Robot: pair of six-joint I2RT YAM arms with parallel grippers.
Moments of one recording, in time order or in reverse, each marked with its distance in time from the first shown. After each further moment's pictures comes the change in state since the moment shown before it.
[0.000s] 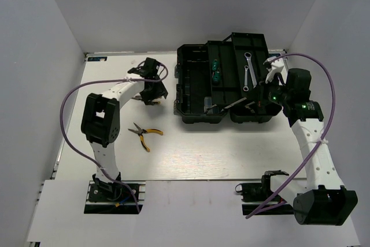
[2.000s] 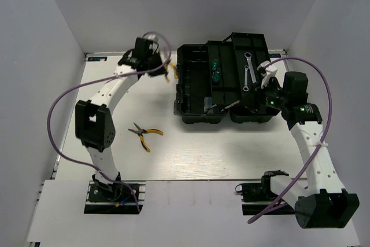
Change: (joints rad) left arm 0.034 -0.111 0.108 0.175 0.102 0.237; right arm 0.032 -0.039 -0.028 -0.026 -0.081 -0.043
